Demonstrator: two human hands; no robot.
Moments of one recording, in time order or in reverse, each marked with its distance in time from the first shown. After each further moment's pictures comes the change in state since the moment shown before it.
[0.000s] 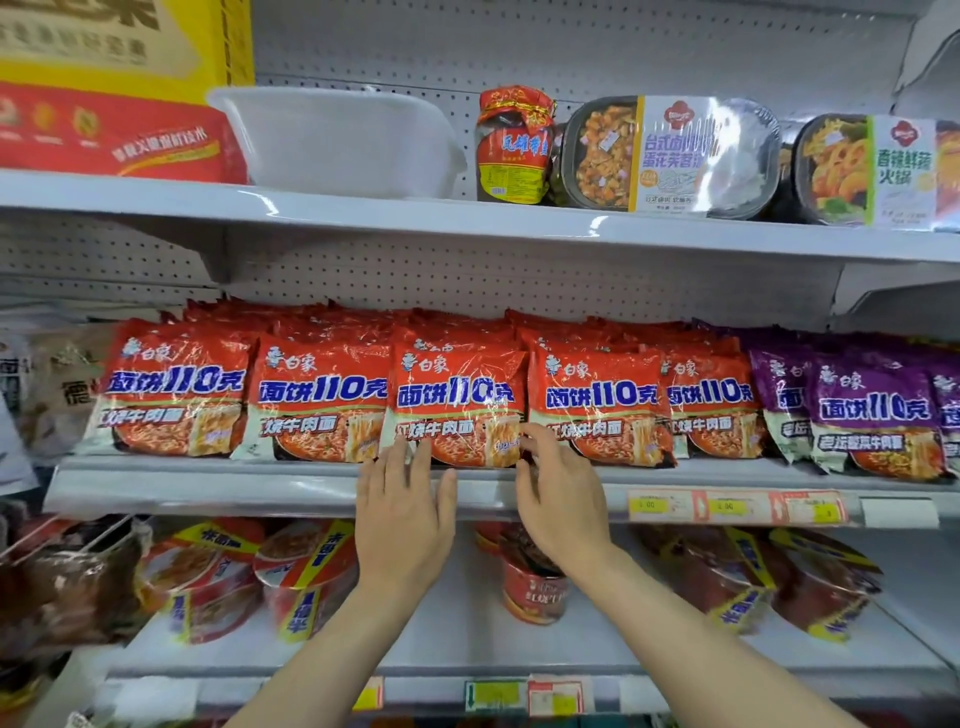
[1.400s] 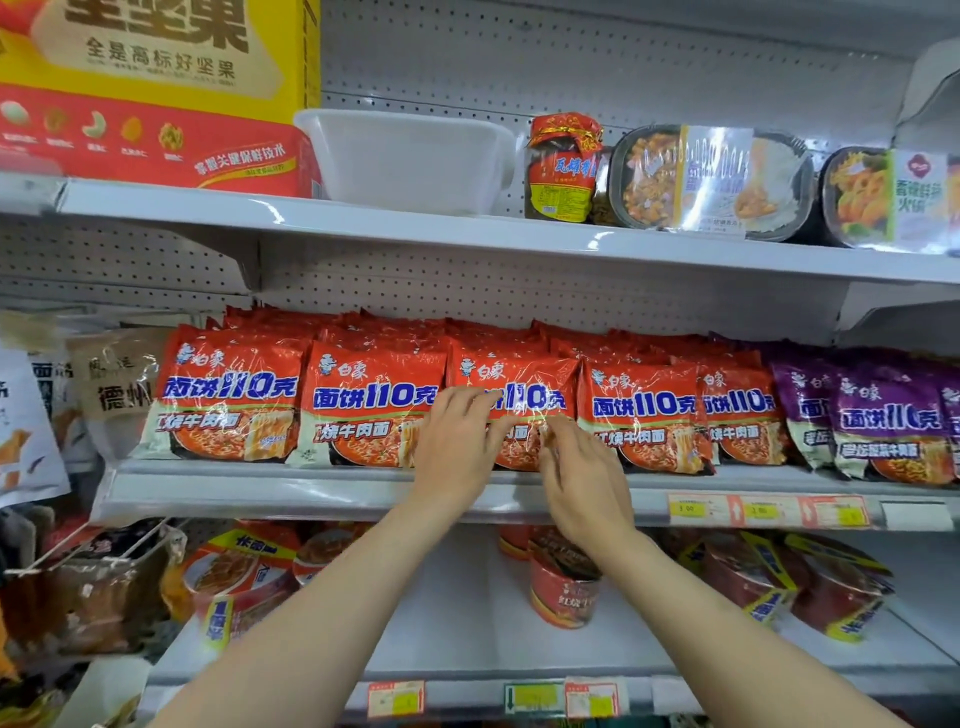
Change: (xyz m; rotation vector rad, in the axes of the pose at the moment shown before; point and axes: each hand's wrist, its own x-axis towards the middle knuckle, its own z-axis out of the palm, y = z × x) left_hand 0.083 -0.016 -0.025 -0.237 -0.079 0.188; right_hand 0.015 -0.042 0.014 -0.214 -0.010 0.013
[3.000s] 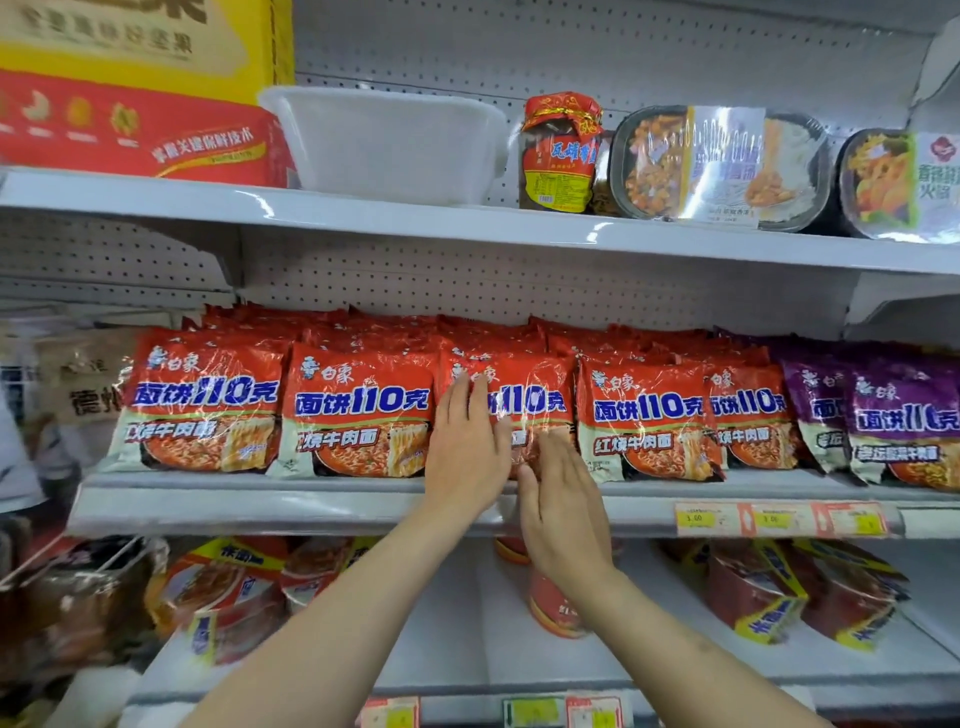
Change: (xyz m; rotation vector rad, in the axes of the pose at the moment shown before) left_hand 0.015 0.022 0.031 -0.136 -0.032 -0.149; right_hand -0.010 0.000 0.031 0.078 -0.042 0.140
